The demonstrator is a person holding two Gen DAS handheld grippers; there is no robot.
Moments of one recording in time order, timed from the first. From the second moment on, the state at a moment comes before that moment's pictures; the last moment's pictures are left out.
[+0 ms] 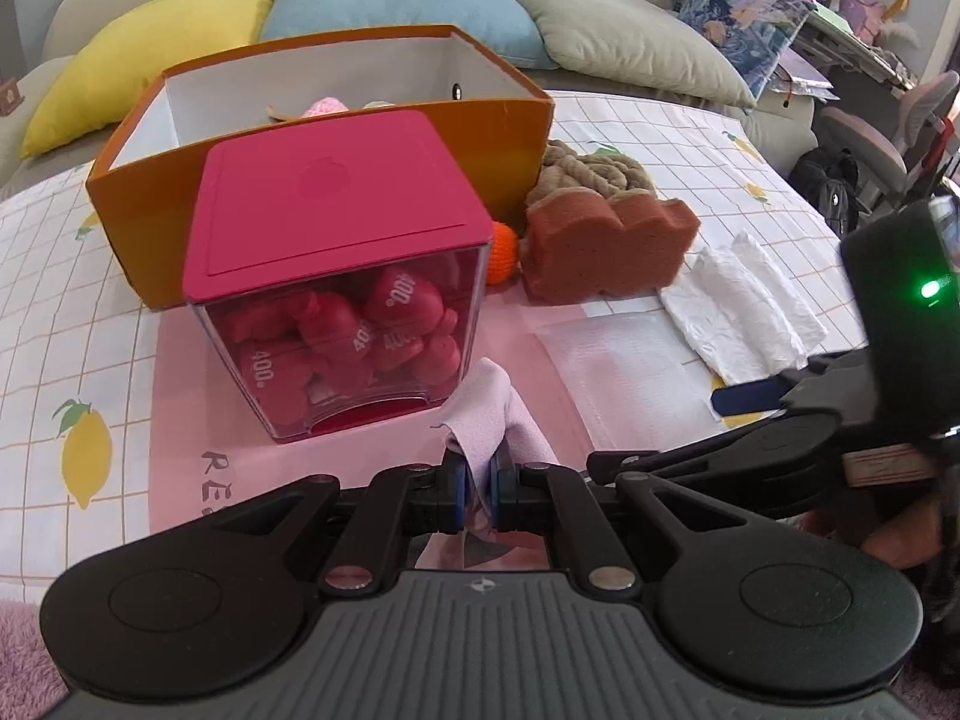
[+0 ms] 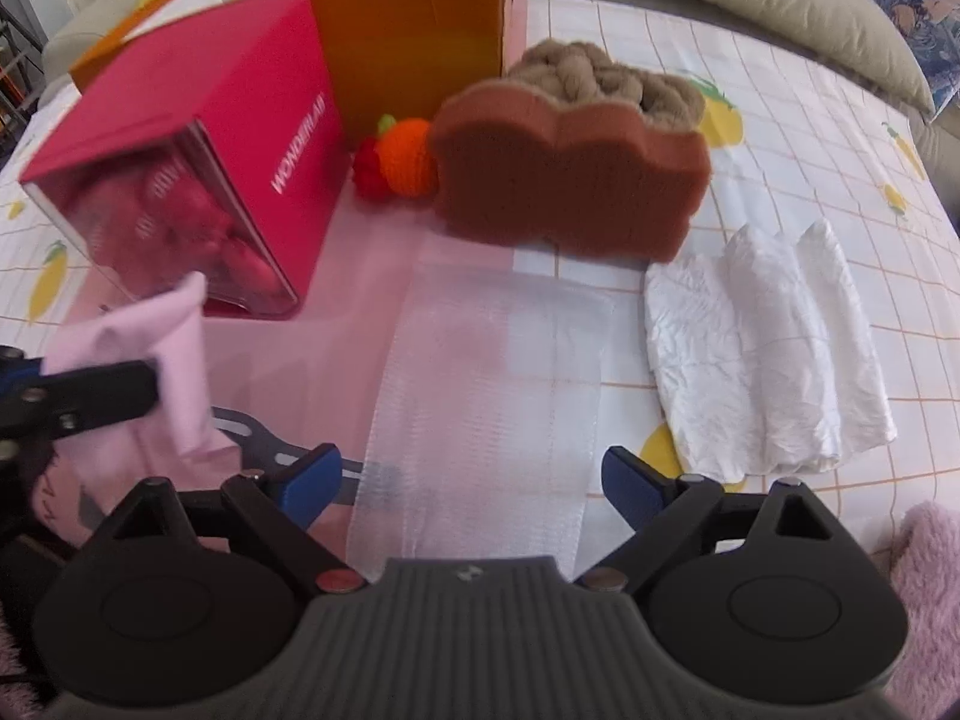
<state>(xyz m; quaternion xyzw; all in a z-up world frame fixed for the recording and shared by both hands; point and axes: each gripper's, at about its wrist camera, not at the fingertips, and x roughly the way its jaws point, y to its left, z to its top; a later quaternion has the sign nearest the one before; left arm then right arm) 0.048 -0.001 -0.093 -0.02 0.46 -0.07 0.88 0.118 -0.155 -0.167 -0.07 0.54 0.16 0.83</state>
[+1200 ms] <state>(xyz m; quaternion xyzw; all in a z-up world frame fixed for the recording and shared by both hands) 0.081 0.030 0.018 -0.03 0.31 -0.07 0.95 0.133 -0.149 -0.017 -0.05 0.31 0.22 0.92</state>
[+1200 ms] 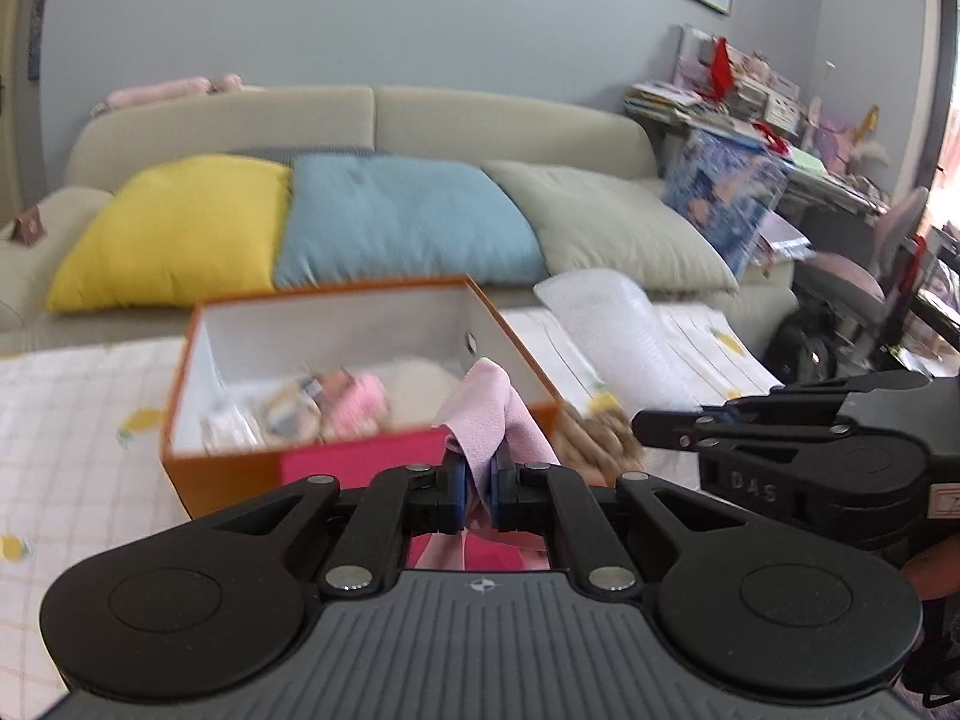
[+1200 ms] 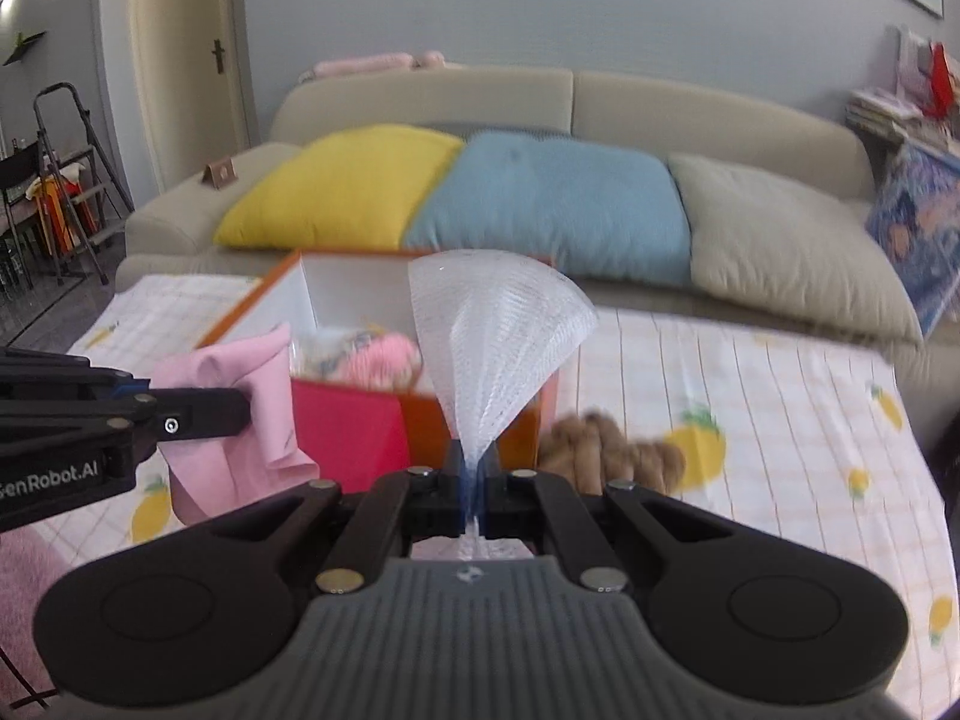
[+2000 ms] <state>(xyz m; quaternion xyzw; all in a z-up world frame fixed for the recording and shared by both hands) 0.205 0.065 -0.016 0.03 0.34 -0.01 0.94 0.270 -0.070 -0.045 -0.12 0.34 0.23 0.91</state>
